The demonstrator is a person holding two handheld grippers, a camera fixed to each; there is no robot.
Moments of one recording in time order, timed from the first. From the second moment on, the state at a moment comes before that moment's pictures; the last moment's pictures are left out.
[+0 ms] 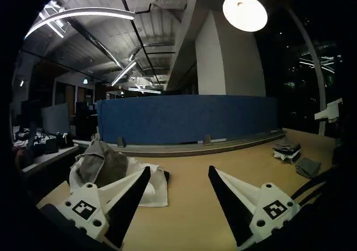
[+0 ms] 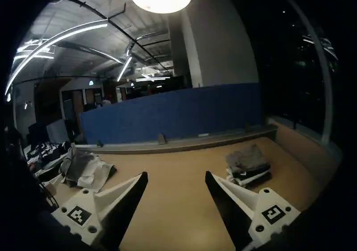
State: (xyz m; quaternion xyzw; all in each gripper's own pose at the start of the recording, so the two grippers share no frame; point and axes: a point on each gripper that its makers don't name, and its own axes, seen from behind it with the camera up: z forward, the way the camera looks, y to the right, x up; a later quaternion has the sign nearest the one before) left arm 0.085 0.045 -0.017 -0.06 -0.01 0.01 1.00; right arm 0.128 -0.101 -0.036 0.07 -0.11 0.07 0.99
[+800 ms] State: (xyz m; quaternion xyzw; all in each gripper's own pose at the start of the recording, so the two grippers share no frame) left arm 0.022 0.017 -0.004 -0.03 0.01 -0.01 1.00; right arm 0.103 -0.131 -0.018 0.08 -0.11 0.03 0.99
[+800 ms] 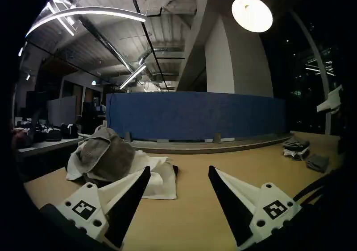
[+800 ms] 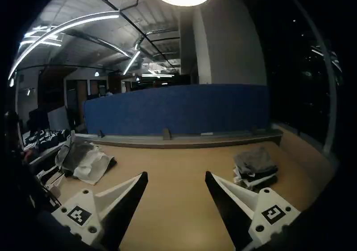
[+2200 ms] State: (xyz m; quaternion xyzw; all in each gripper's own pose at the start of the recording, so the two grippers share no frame) left arm -0.001 0.009 -0.002 -0.02 0.00 0.00 1.00; right arm 0.130 -0.061 -0.026 0.03 -0.03 0.03 1.00
